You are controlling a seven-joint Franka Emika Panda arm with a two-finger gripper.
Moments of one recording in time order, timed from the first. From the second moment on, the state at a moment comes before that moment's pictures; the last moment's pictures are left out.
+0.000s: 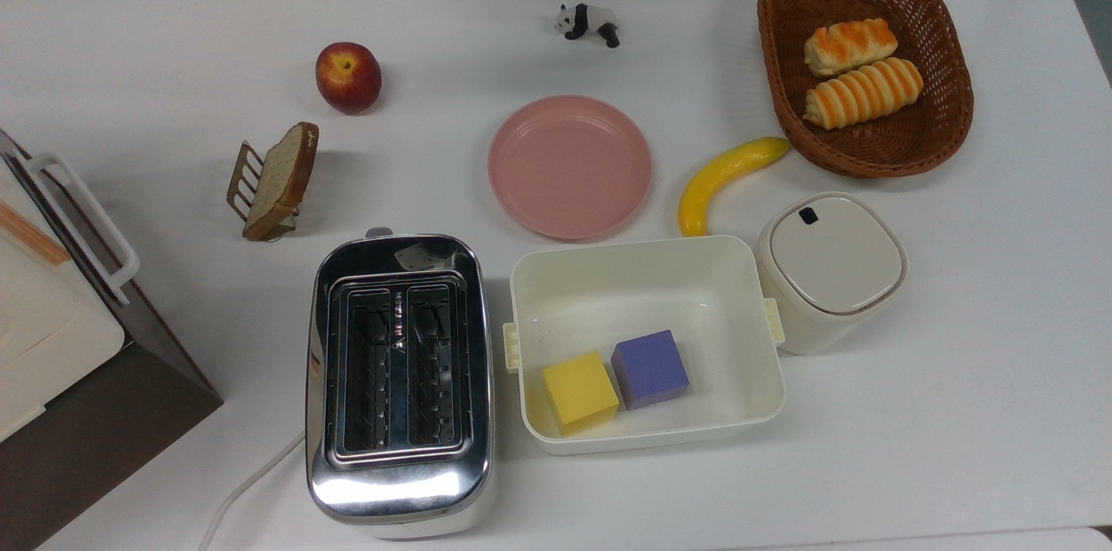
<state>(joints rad) 0.09 0.00 -0.15 -1.59 0.02 1.60 0.02</state>
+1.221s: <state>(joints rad) 0.09 0.17 -0.26 -1.67 -0.06 1.85 -0.12</state>
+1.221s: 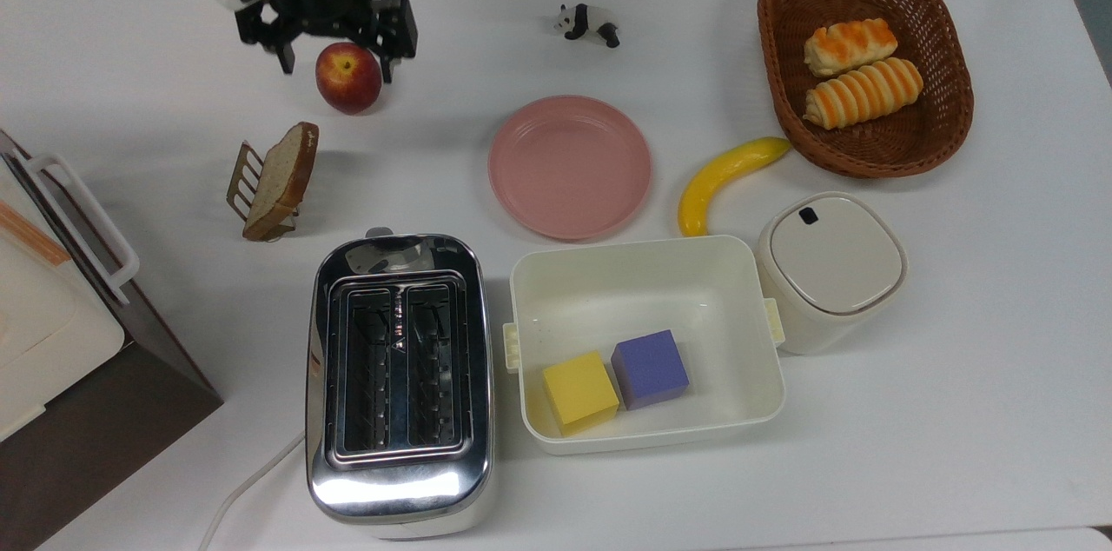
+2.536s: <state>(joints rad) 0.09 0.31 -0.30 -1.71 -0.25 2.06 -0.12</state>
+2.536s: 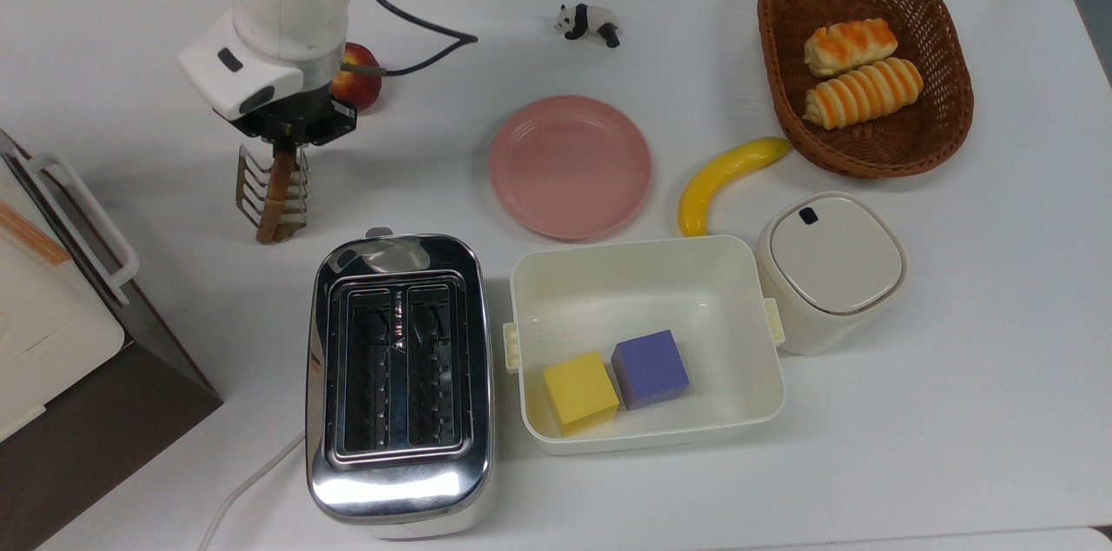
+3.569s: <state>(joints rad) 0.11 0.20 -0.30 -1.47 -0.03 2.21 -0.13</state>
